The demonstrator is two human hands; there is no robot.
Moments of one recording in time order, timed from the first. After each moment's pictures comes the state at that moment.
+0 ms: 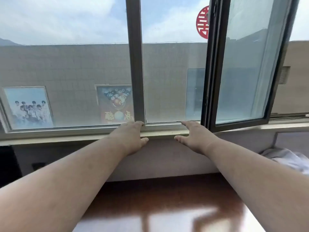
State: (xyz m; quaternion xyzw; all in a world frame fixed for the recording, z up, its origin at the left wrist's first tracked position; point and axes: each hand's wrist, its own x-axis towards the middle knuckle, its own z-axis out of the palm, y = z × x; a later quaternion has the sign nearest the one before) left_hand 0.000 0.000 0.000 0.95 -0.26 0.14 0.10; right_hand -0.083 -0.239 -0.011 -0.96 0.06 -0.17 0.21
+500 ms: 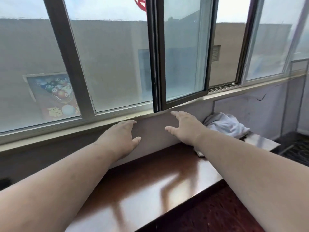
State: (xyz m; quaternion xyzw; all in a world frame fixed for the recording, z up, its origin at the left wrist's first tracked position) left_hand -0.030 -0.105 -0.053 0.91 -0.40 0.09 0.12; right_hand -0.155 -0.322 -0.061 -0.94 0.21 -0.20 0.18
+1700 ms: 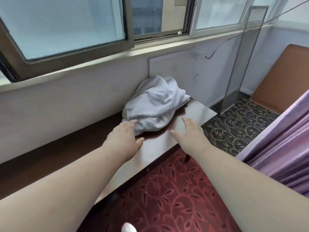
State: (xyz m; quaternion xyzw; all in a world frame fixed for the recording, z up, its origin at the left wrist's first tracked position) left_hand -0.140 -0.594 -0.261 0.88 -0.45 -0.06 0.15; right_hand -0.323 -0.758 -0.278 -0.86 0.43 -0.14 0.25
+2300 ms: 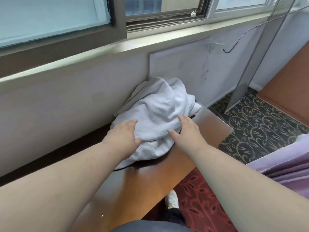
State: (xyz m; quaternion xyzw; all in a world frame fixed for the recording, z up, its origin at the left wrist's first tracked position) left_hand 0.020 -0.794 -0.319 0.87 -0.46 -0.13 0.08; right_hand -0.161 -0.951 -0.331 -0.86 0.43 -0.09 0.26
